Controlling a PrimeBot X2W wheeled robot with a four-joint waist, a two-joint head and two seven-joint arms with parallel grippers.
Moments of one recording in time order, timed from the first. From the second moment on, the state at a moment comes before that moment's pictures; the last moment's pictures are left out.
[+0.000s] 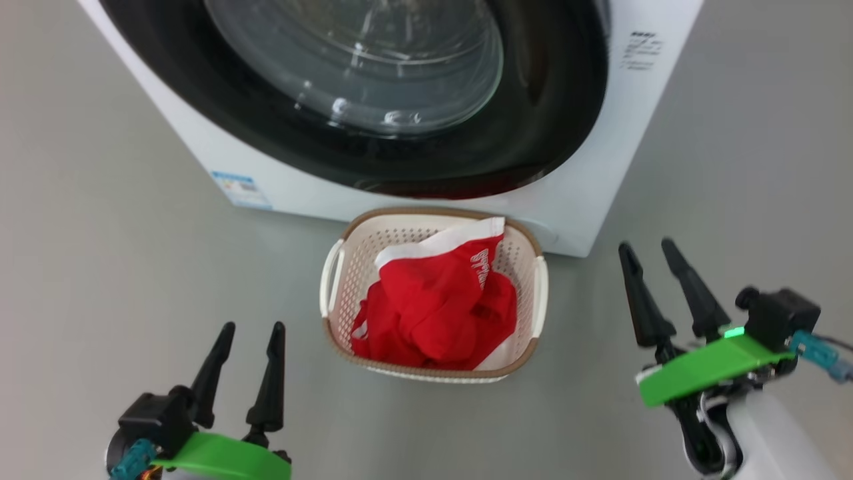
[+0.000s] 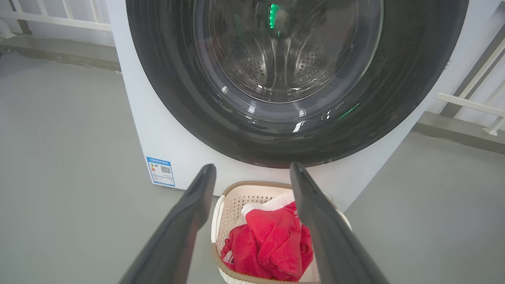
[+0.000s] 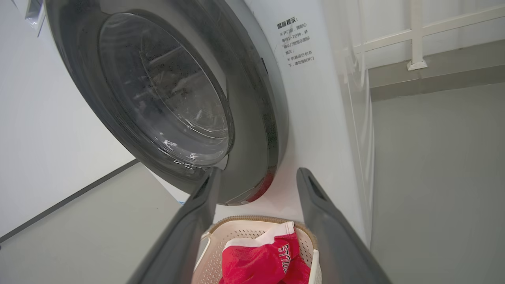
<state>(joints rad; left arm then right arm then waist) -0.16 0.04 -0.06 0.30 -0.31 -0.13 -0.26 -0.26 -0.12 0.14 0.34 0.59 0.13 -0.26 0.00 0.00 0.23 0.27</state>
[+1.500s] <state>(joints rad) 0.02 0.07 -0.01 0.21 -0.26 -0.13 -0.26 0.10 -0.11 -0.01 0.26 0.52 0.13 -0.26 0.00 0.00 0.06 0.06</state>
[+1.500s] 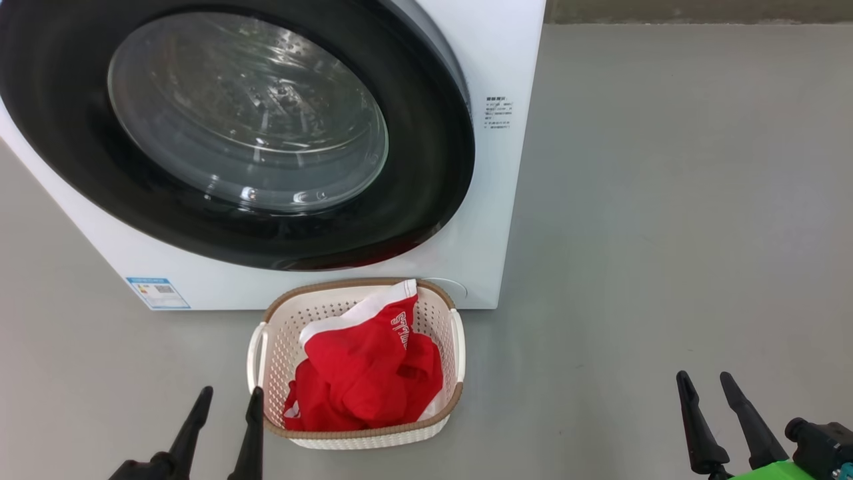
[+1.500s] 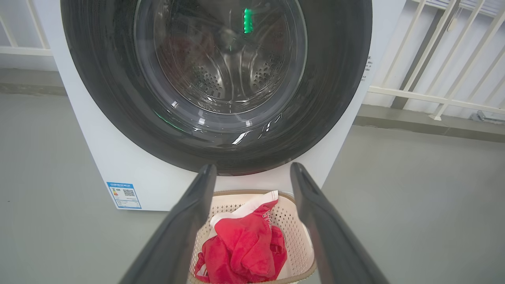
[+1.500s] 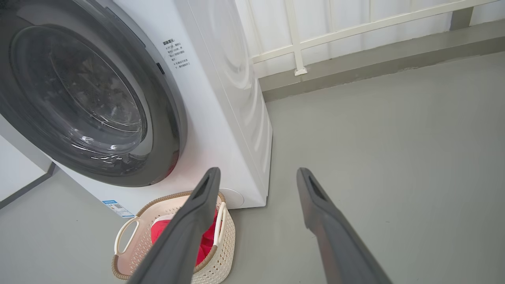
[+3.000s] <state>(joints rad) 0.03 0.05 0.00 0.27 -0.46 -0.12 -0.20 0.10 -0.06 -0.02 0.32 0.67 0.13 -0.20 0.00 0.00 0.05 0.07</state>
